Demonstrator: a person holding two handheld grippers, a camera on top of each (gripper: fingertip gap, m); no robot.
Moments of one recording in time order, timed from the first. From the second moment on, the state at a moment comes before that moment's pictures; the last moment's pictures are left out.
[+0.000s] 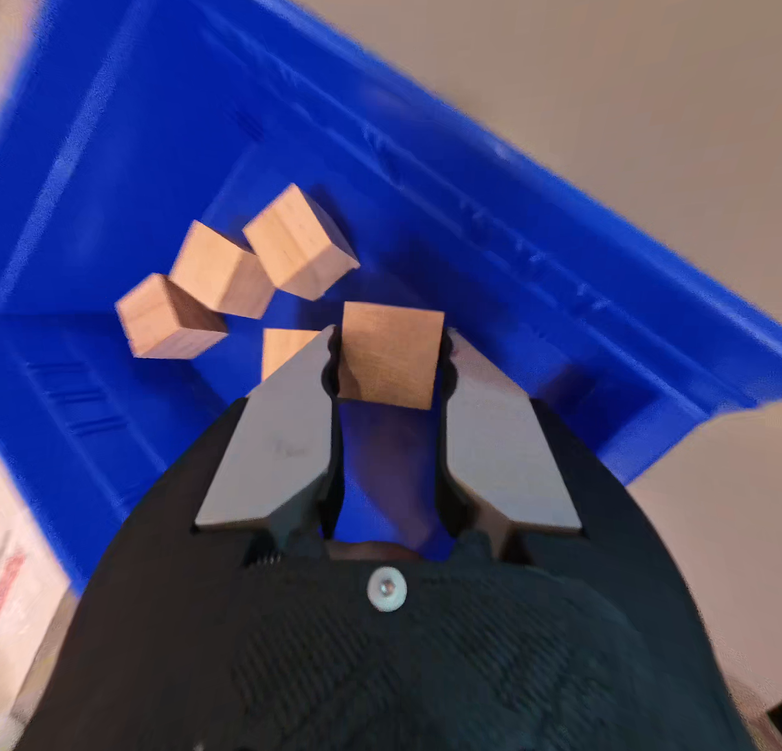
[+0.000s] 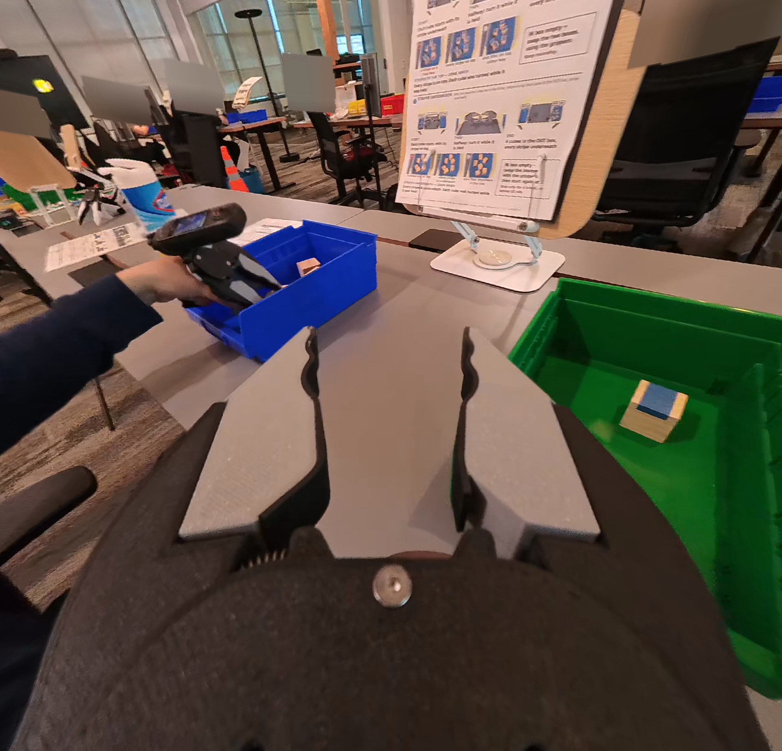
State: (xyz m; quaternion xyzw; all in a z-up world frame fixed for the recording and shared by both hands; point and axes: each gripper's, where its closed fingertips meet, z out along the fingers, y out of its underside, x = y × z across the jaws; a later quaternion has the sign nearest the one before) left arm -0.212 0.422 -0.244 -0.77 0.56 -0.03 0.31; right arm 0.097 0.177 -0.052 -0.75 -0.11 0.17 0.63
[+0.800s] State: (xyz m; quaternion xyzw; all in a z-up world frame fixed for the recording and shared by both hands) left arm -0.114 0.099 -0.062 -0.27 0.57 -0.33 0.70; right arm -0.128 0.111 -0.068 -0.64 -0.28 0.60 0.39
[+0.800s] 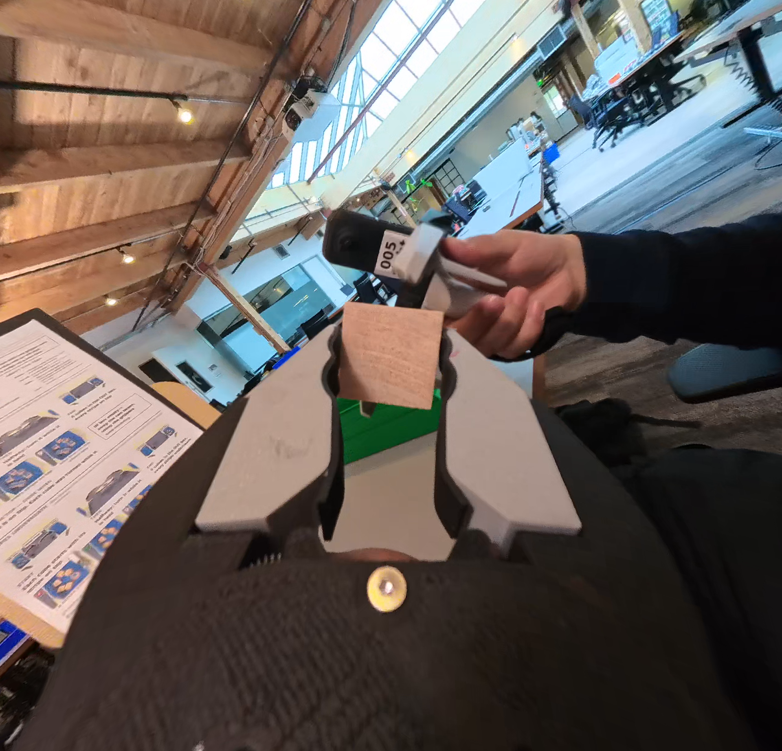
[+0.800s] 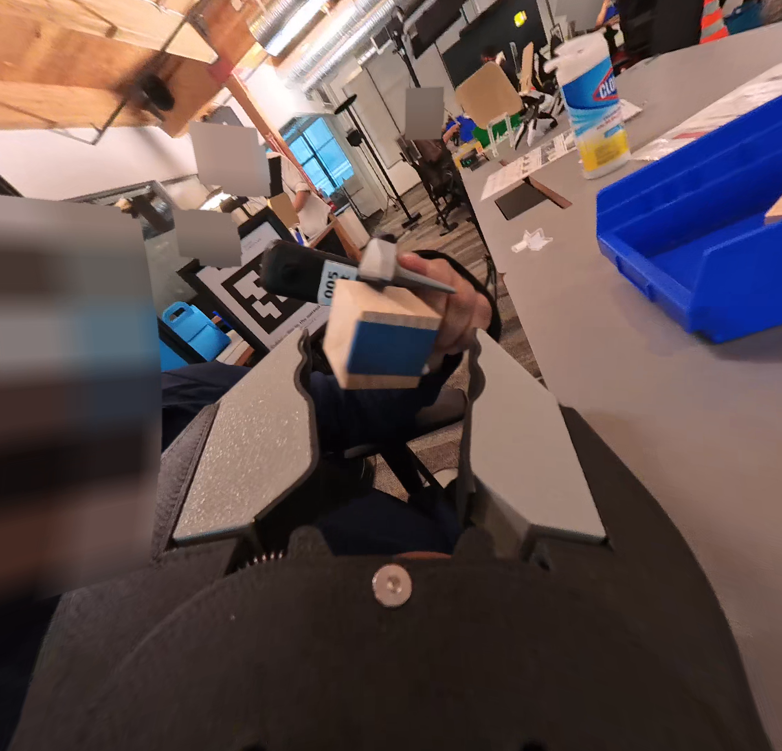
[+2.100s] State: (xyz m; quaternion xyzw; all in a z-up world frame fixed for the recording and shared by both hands) left arm -0.106 0.109 -0.092 -0.31 0.62 -0.22 0.69; right arm -0.136 0.118 -0.096 -0.68 -0.30 0.55 0.38
